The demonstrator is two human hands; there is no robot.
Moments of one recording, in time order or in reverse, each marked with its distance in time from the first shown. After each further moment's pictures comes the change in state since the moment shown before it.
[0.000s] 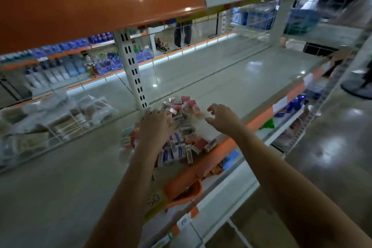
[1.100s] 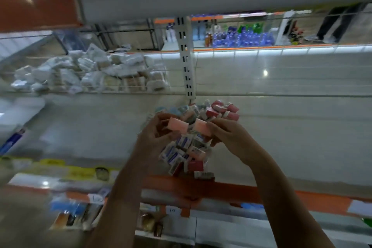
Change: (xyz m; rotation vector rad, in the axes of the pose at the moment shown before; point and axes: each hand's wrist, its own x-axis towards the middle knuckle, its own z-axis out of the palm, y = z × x) left_hand -0.052 0.066 -0.004 -1.287 0.484 -0.567; right_hand 0.062 0.005 -0.012 0.833 -0.746 -0.635
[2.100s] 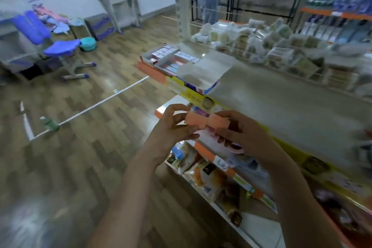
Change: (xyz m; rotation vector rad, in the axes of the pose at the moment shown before) left_hand -0.217 0.030 -0.390 -0.099 0.464 0.030; right_hand 0.052 -0.127 0.426 0.128 -0.586 -0.111
